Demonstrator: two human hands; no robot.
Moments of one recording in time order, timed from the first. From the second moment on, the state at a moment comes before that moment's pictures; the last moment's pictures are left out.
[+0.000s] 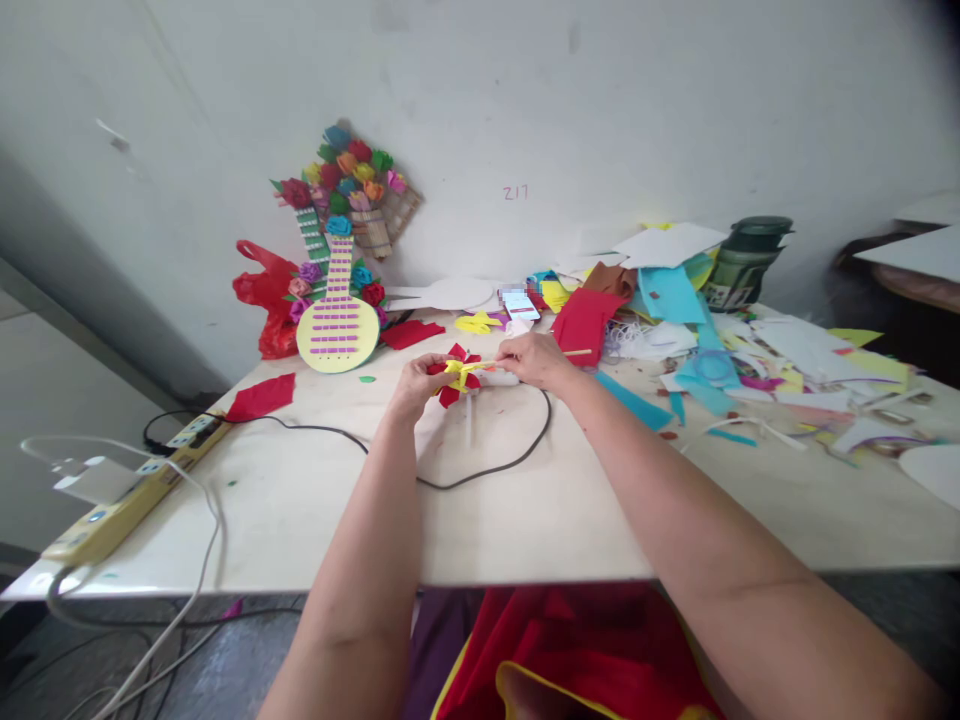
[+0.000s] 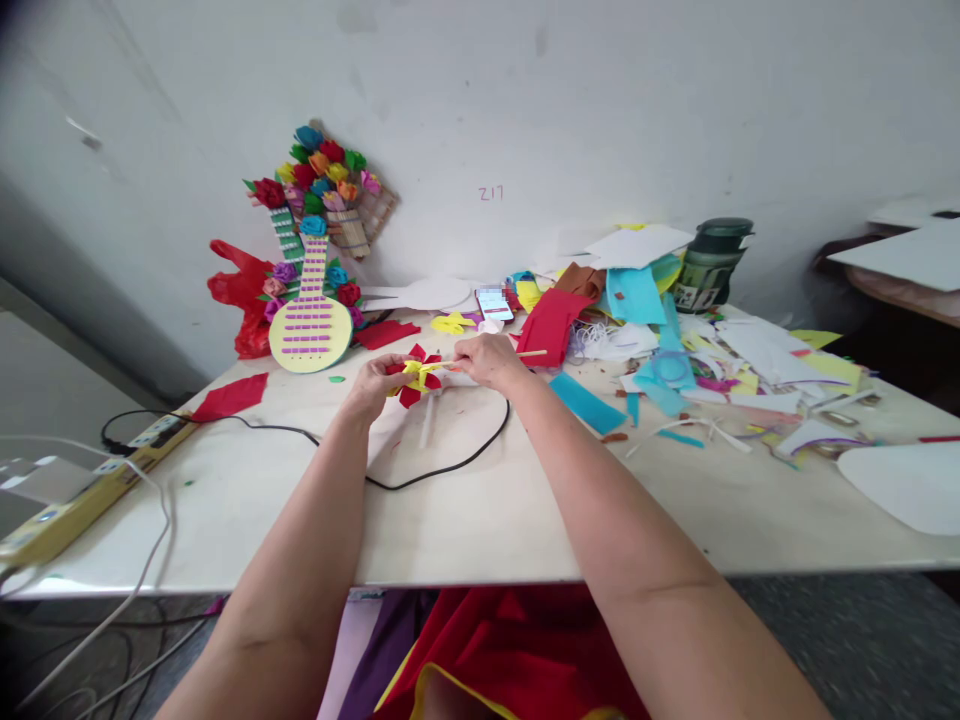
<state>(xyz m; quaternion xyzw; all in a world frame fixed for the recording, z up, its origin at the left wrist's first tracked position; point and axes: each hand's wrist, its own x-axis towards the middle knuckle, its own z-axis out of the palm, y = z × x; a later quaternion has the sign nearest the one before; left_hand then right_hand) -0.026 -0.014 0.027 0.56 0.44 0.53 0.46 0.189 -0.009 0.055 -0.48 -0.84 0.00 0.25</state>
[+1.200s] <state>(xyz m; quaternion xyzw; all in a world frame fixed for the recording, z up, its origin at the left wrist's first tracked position) -0.010 -0.005 0.021 0.43 0.32 0.66 0.52 0.169 -0.007 0.045 -0.43 -0.50 0.57 0.48</state>
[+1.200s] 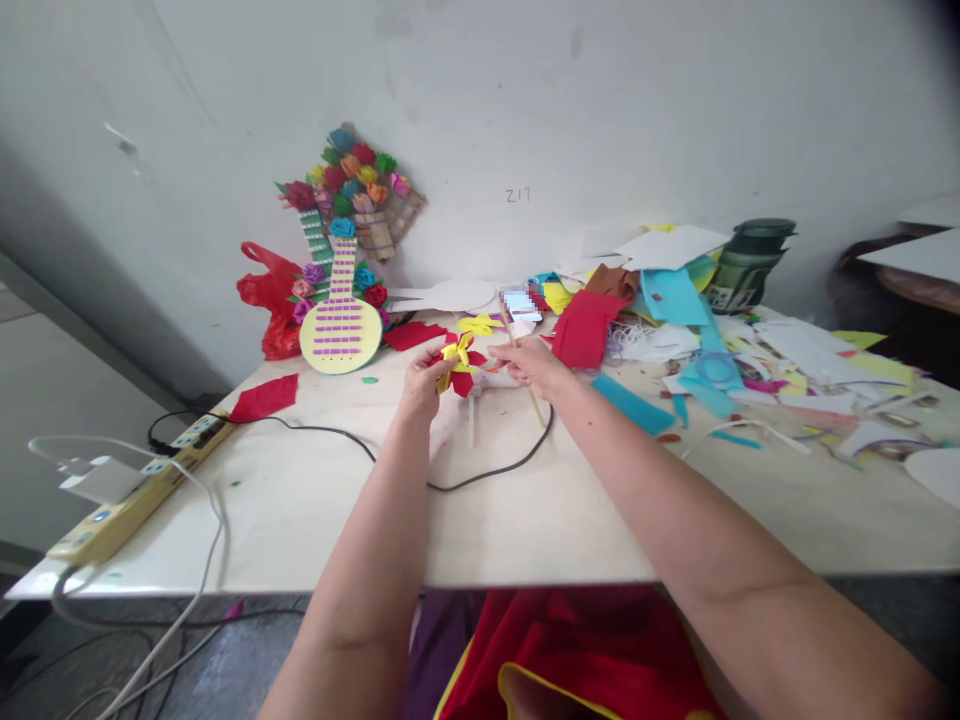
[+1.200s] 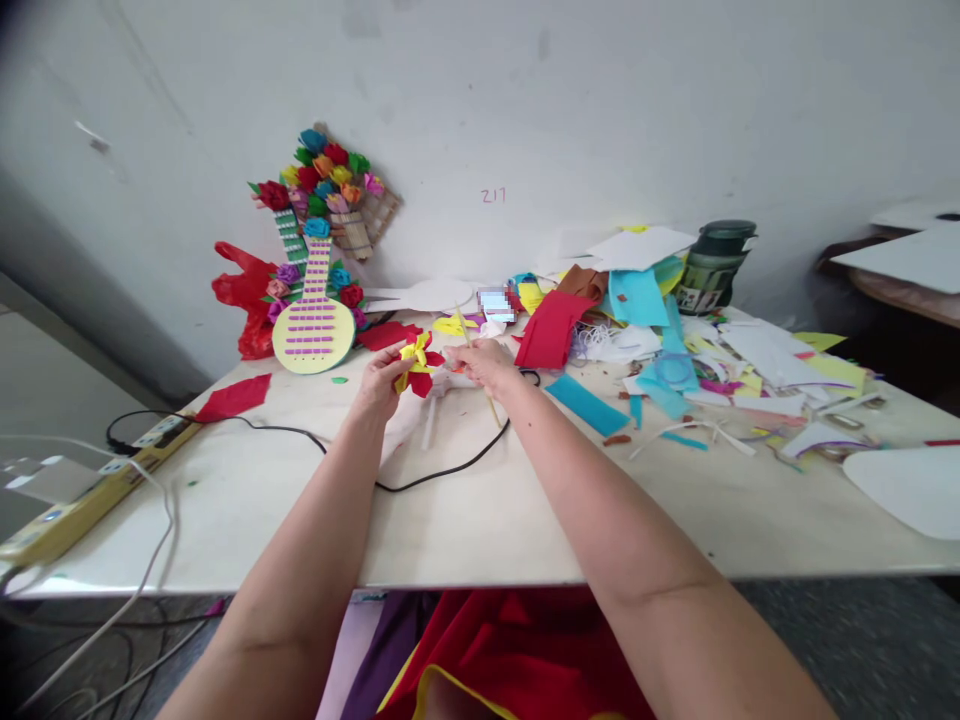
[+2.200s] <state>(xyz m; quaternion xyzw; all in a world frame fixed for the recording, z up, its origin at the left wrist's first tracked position) -0.012 -0.012 0.024 0.49 0.39 0.58 0.52 0.163 -0.010 0.042 -0.38 -0.57 0.57 0.45</state>
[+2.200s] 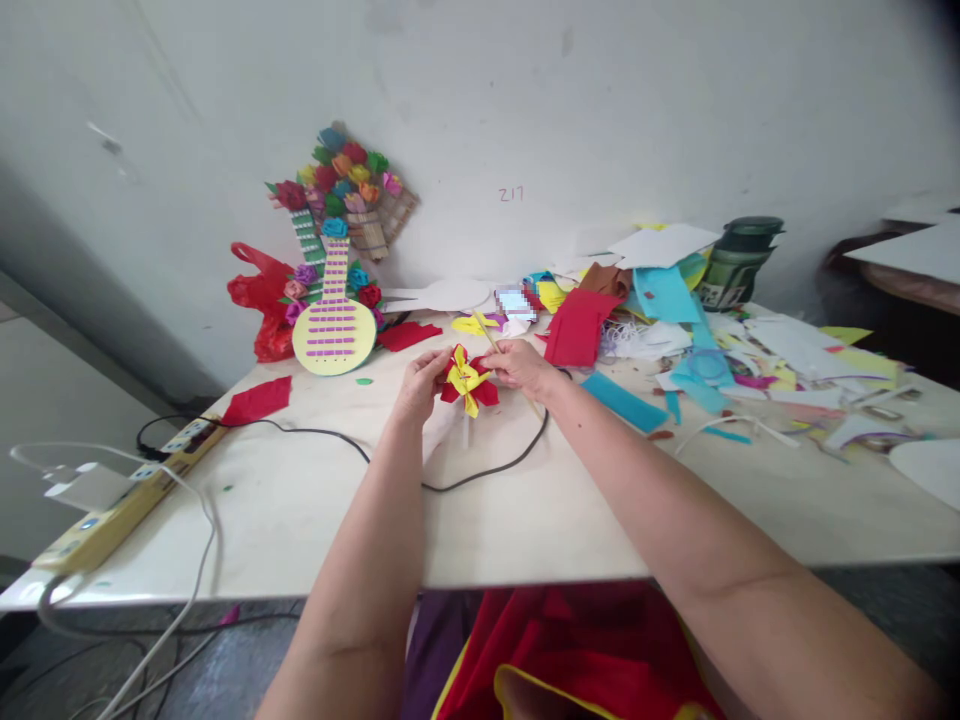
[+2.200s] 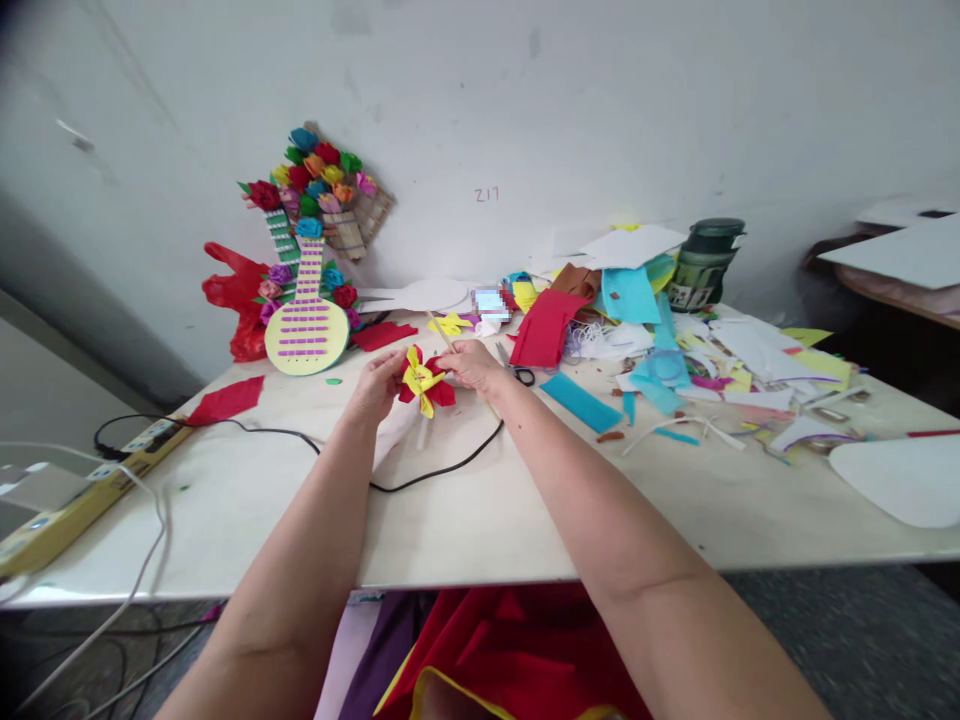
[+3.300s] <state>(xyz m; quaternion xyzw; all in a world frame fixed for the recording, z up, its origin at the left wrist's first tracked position) -0.010 0.003 0.018 0.27 0.40 0.74 0.46 0.155 -0.016 0.045 -0.47 -0.54 0.53 0.47</state>
